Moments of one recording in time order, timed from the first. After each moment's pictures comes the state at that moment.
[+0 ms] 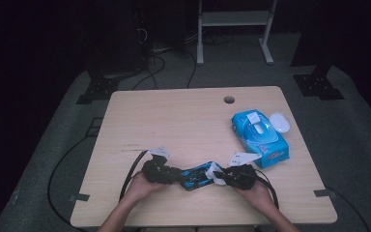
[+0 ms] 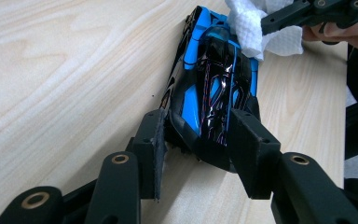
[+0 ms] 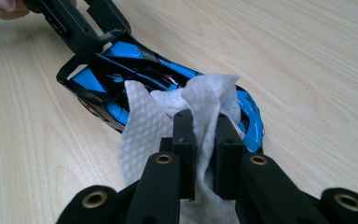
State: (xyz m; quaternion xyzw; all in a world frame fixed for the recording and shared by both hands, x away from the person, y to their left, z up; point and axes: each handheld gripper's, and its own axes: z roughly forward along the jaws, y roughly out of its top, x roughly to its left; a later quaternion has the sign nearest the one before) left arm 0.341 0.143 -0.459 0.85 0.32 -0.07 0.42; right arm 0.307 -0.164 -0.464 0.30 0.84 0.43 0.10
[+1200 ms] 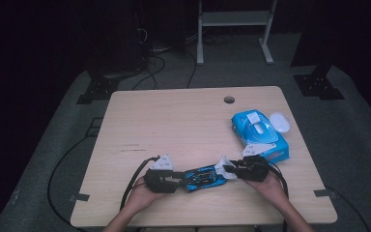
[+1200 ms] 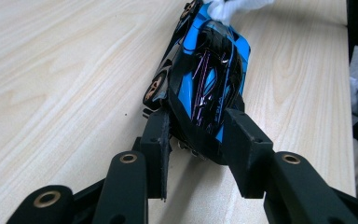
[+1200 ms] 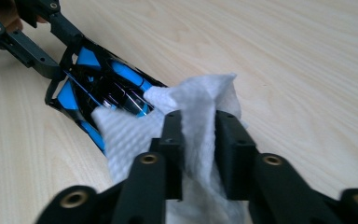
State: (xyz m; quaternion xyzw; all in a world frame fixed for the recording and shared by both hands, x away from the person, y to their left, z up) left arm 0.304 0.130 -0.453 0.87 0.22 0.04 0.44; right arm 0.326 -0.200 -0.448 0.31 0.84 0.44 0.07
